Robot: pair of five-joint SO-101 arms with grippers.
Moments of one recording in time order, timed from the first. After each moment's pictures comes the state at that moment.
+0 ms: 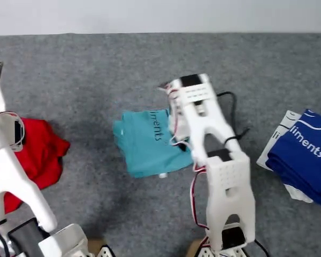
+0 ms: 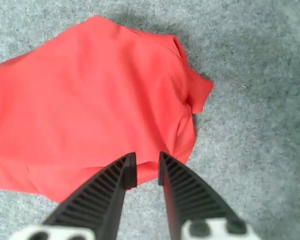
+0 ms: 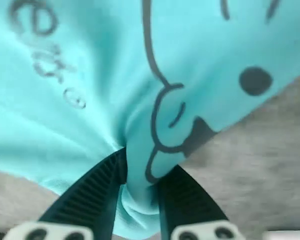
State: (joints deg) left arm -36.5 -11.8 0.5 97.3 -17.2; right arm -14.6 41.1 -32.1 100.5 22.2
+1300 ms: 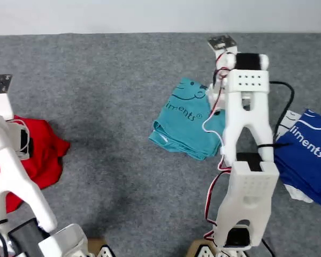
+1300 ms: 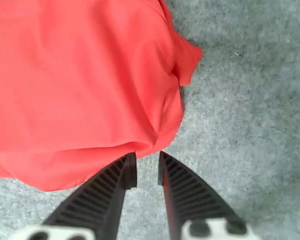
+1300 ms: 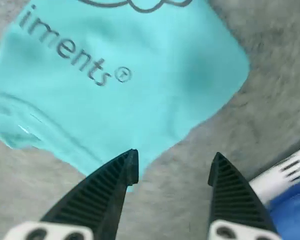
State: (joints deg) left arm -36.5 -11.8 6.6 99.1 -17.3; right arm -4.4 31.8 -41.7 100.5 7.2
